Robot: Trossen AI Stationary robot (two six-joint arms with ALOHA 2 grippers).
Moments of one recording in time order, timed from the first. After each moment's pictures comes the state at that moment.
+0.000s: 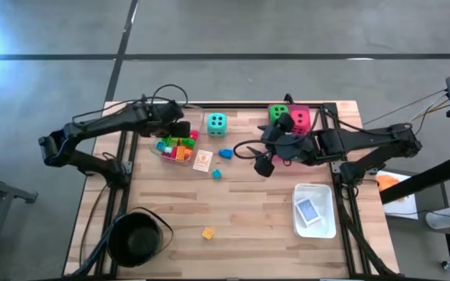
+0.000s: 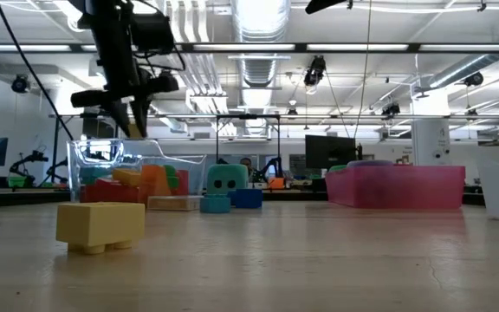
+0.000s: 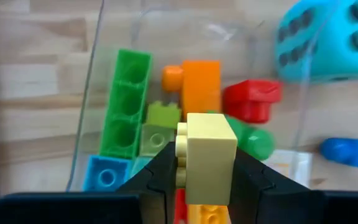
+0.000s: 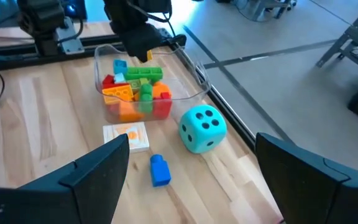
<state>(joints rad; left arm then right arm) 0.49 1.32 1.00 -0.93 -0.22 -0.96 0.16 1.39 1.43 -0.70 0.66 0.26</state>
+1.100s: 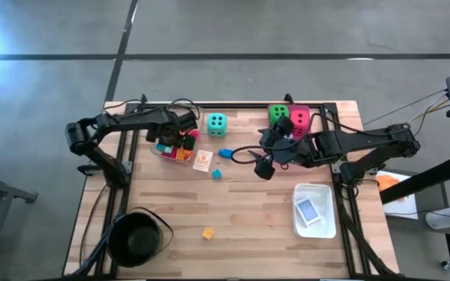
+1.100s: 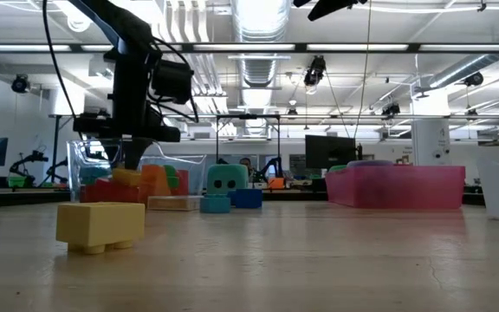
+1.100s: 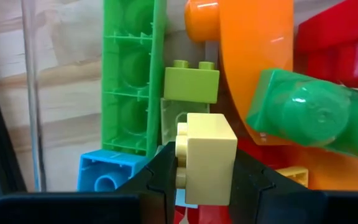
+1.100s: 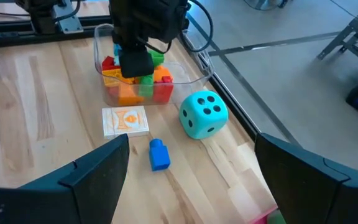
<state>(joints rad) 0.49 1.60 1.00 -0.97 -0.21 -0.89 0.17 1.40 1.43 -0.76 0.65 0.28</state>
